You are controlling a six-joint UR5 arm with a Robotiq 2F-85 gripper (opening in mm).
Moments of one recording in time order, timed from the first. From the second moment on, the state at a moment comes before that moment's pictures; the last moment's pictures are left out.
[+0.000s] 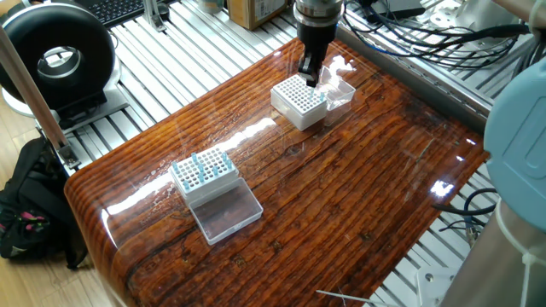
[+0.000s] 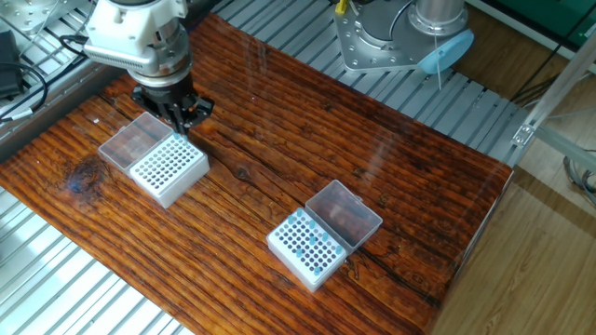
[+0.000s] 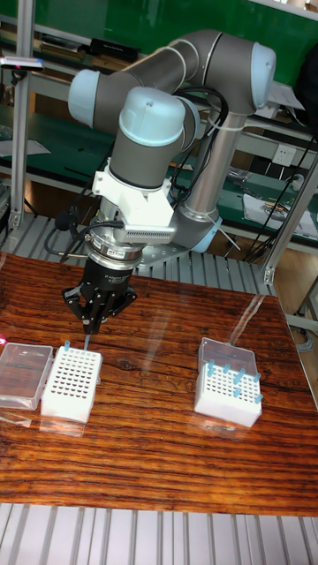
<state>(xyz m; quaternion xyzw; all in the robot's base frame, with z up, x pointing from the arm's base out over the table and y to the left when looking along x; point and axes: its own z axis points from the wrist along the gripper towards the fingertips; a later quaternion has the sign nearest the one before) 0.549 -0.095 0.116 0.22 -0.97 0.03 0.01</state>
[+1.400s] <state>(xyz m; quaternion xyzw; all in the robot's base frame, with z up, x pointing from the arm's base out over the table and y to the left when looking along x) 0.547 -0.097 0.108 0.22 -0.97 0.03 0.01</state>
